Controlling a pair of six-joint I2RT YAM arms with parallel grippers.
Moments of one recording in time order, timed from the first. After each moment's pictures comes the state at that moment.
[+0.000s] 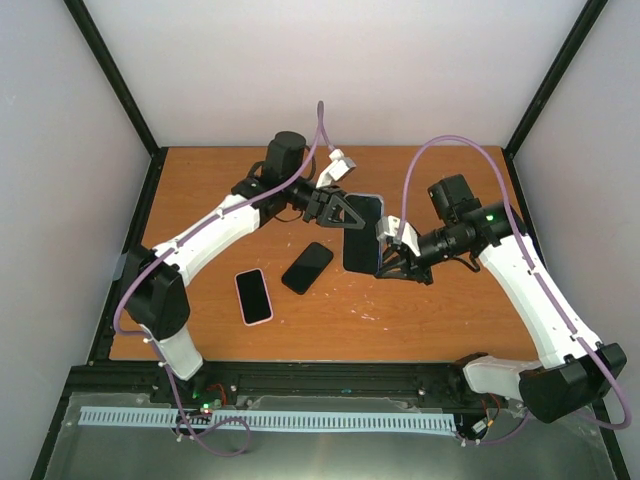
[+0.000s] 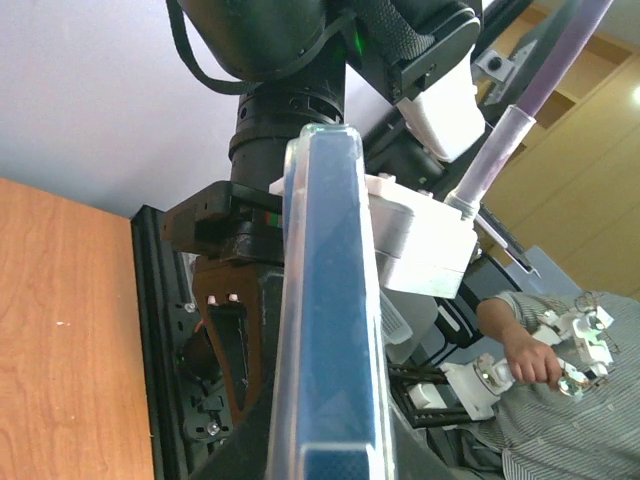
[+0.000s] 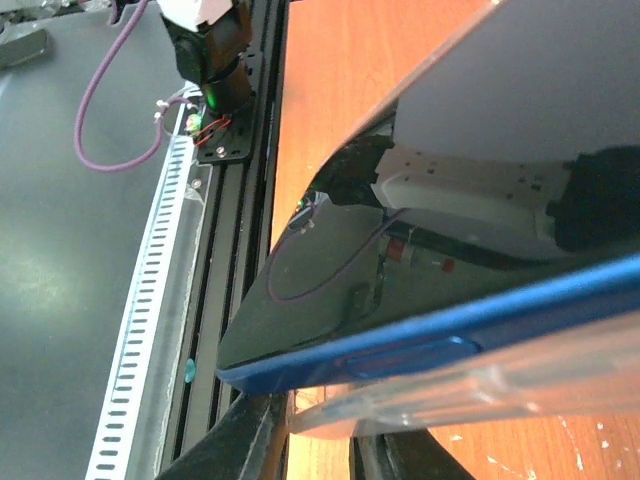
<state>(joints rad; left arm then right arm) -0.62 1.72 1.51 -0.13 1.51 -0.38 0.38 1.23 1.35 -1.30 -0.90 -0.95</state>
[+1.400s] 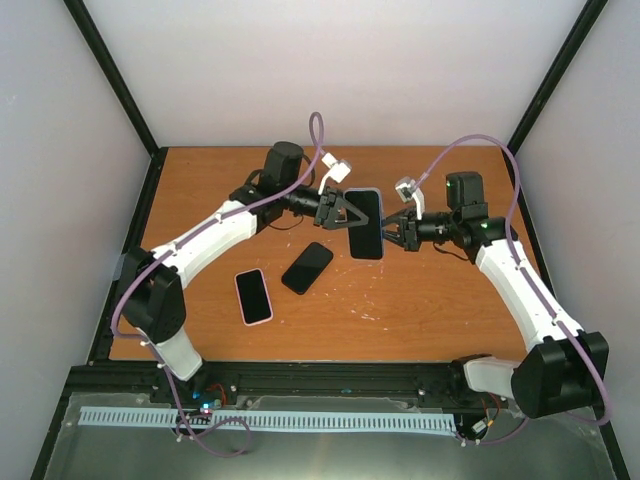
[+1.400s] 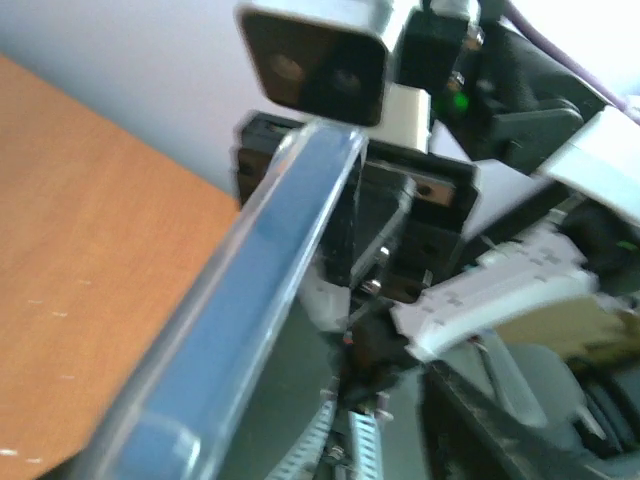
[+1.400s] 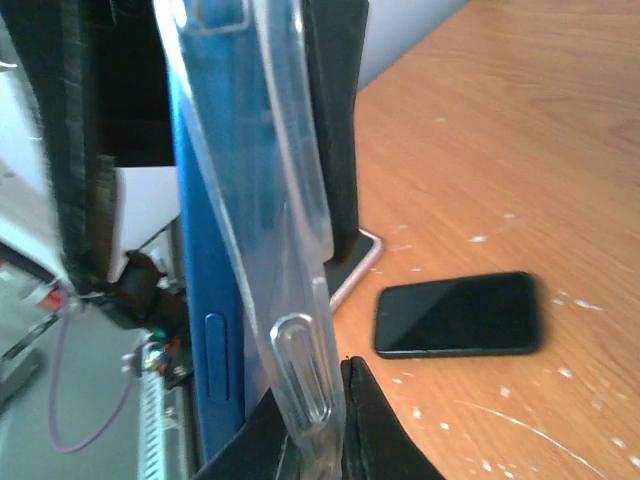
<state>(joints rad) -0.59 1.68 1.43 -0.15 1.22 -0.32 0.22 1.25 1.10 -0.58 -1.09 -0.10</state>
